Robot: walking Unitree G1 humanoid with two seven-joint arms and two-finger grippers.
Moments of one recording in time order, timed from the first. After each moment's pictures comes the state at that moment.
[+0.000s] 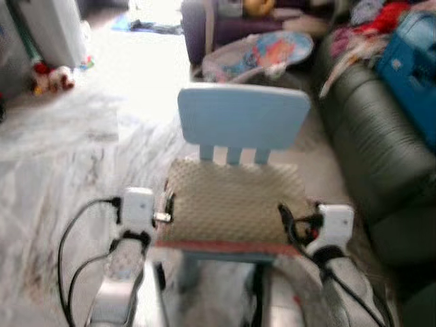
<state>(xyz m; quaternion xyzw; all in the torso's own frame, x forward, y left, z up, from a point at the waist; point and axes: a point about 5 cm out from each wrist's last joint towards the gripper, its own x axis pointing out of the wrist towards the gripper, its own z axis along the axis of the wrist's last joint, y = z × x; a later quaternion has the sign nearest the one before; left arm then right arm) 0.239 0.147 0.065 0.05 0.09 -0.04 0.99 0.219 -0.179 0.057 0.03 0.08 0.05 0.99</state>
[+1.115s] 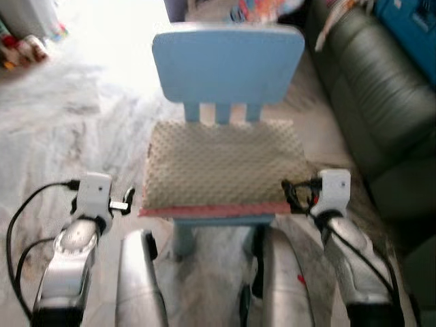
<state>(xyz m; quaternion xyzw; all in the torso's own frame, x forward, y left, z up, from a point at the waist) 0.261 0.226 0.077 0.10 0.18 0.00 0.98 0.275 -0.188 0.089 0.01 0.13 0.03 0.99</state>
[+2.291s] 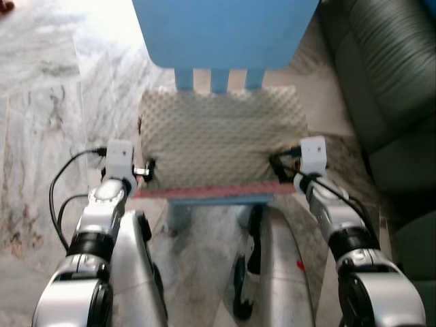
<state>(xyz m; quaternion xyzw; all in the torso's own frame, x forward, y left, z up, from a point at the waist) 0.346 0.200 0.080 0.05 0.17 -0.01 0.98 0.354 -0.182 0.085 -0.03 0.15 0.06 0.99</state>
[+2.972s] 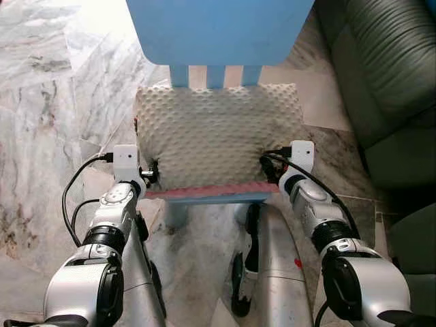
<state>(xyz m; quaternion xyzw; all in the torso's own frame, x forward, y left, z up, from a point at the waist) 0.347 0.182 0.061 -0.01 0.19 -0.01 0.98 0.356 -0.150 0.070 0.07 0.17 0.07 0.98</state>
